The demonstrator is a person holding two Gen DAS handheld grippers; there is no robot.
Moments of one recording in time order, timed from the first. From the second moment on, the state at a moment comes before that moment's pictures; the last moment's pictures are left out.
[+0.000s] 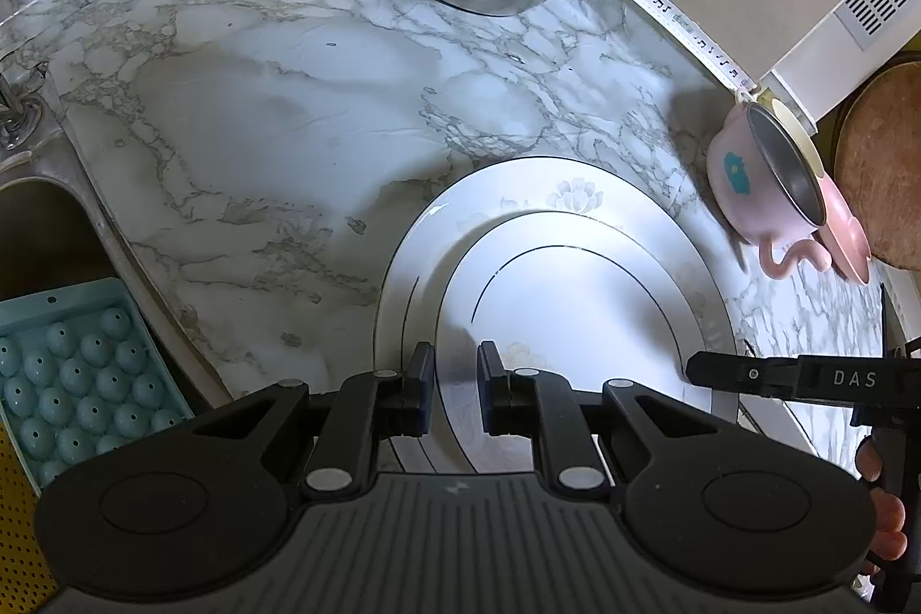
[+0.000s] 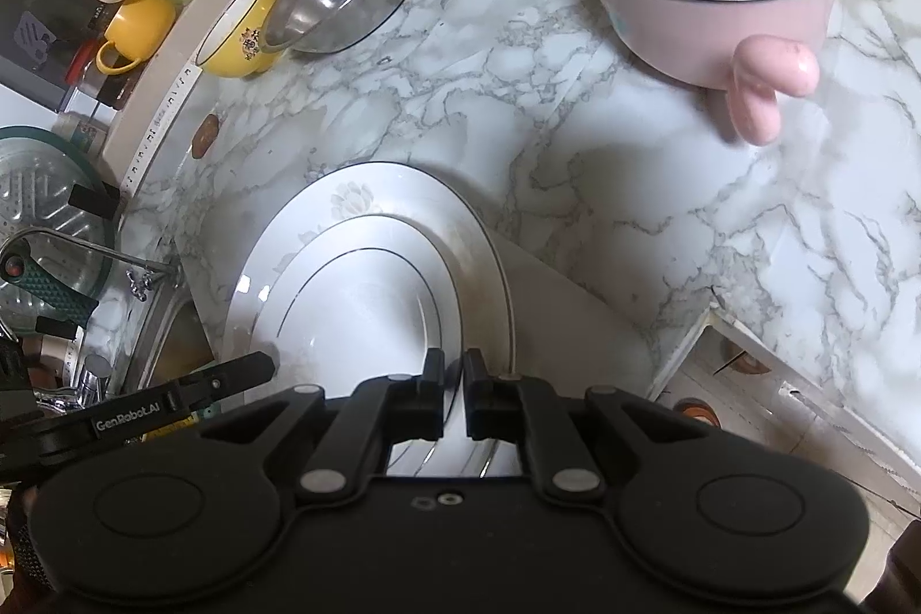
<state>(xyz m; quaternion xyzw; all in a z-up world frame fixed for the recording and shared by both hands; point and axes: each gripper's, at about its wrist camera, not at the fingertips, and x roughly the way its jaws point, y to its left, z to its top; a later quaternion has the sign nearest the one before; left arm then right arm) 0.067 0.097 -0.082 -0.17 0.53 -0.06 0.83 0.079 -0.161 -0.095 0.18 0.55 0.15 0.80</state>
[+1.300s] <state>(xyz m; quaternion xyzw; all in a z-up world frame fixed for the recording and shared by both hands) 0.051 0.073 -0.043 -0.09 0.47 -0.08 0.88 0.058 -0.144 -0.050 0.07 0.48 0.18 0.85</state>
